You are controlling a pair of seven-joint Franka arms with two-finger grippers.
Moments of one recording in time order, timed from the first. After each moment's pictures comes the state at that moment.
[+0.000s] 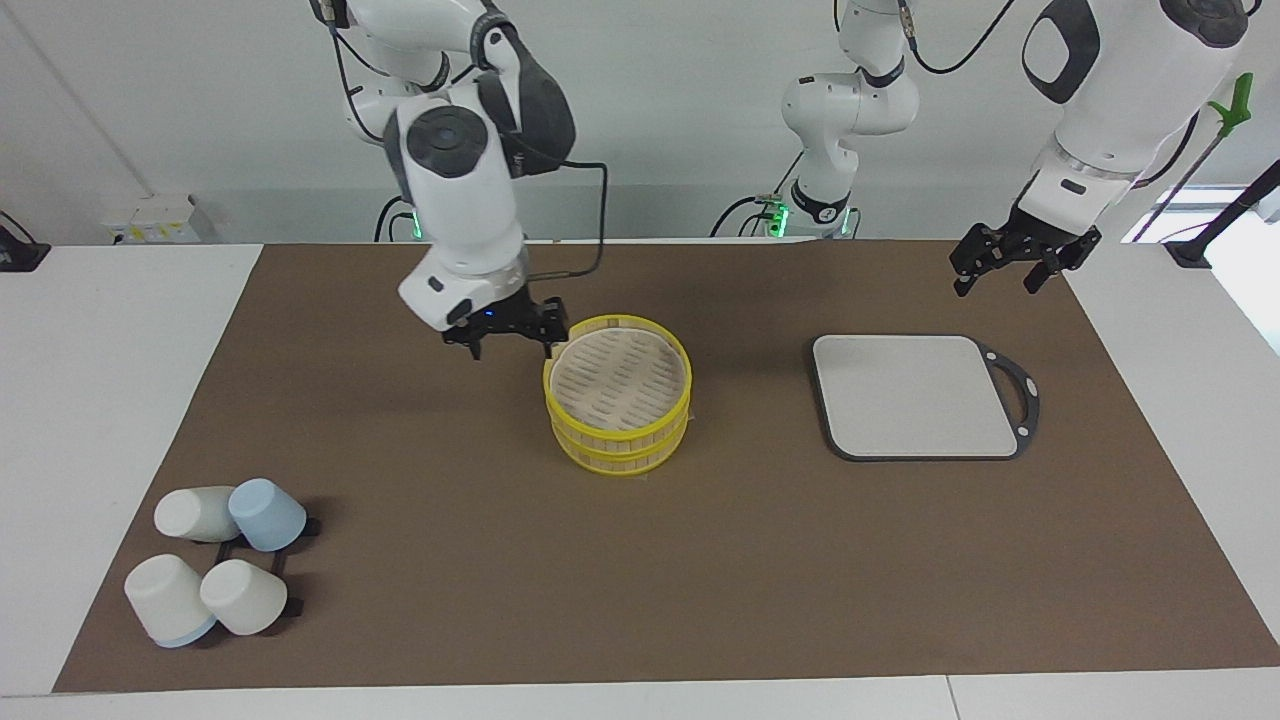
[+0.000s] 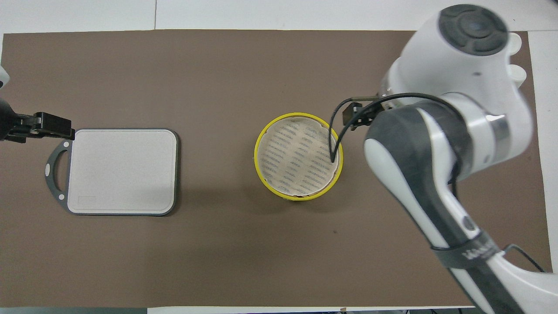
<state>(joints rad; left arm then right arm) -0.10 -0.02 0.06 -1.66 0.00 1.64 0.00 0.33 0.21 -0.09 -1.51 0.05 1.65 0.29</state>
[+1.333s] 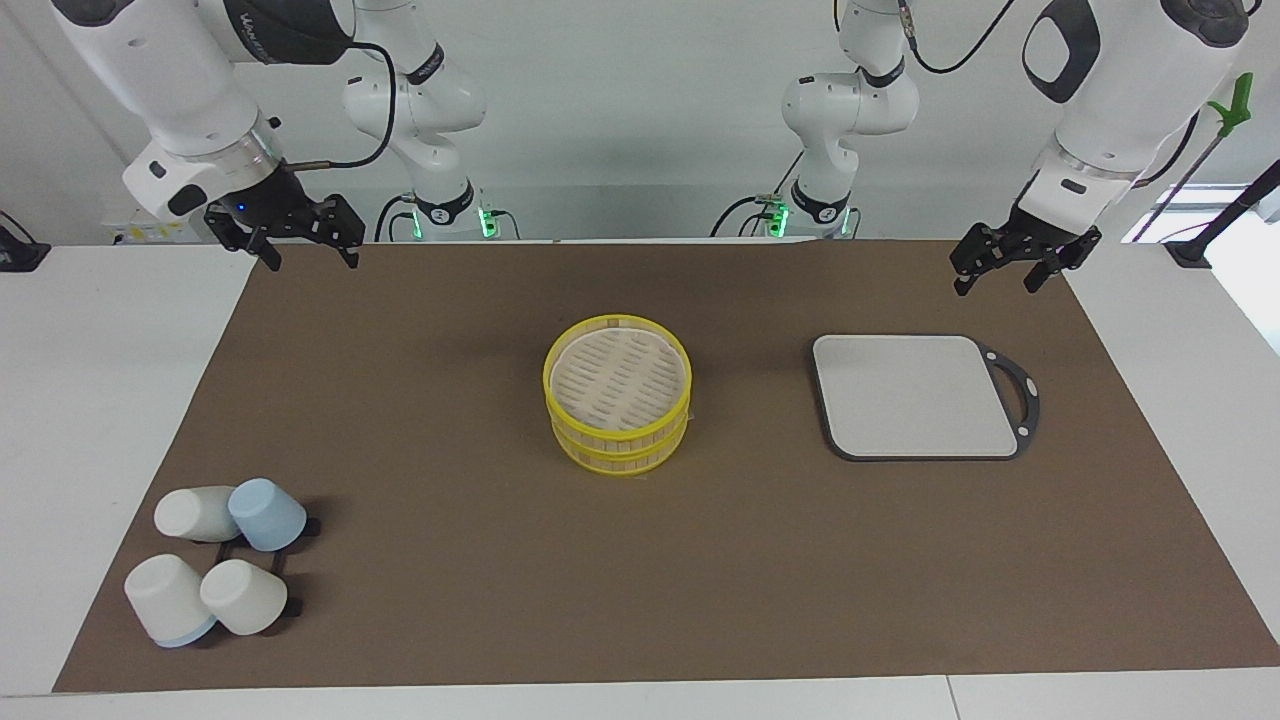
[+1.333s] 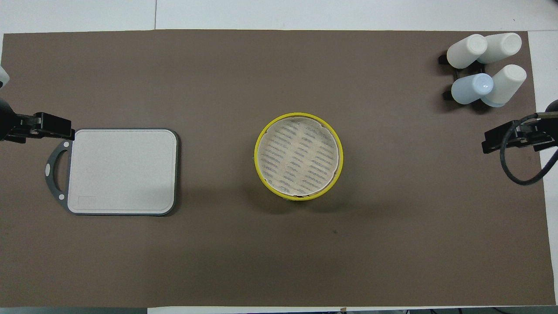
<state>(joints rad) -0.10 -0.02 0.06 -1.66 0.00 1.64 0.00 0.07 0.00 -0.08 -1.57 0.00 1.44 -0.02</state>
